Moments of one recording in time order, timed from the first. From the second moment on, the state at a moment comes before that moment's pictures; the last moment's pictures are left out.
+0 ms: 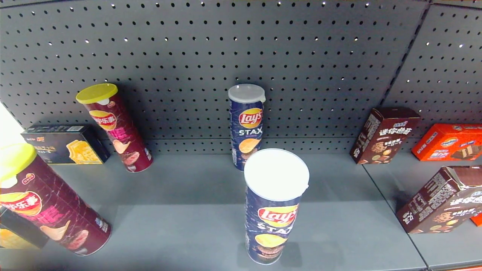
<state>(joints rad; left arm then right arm) -0.52 0.01 -0.11 0.17 0.09 0.22 -0.12 0.10 0.00 -0.01 0.03 -0.01</state>
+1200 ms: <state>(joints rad) 0.00 0.00 0.00 0.00 -0.08 0.06 -0.12 0.10 0.00 -0.01 0.03 -0.01</state>
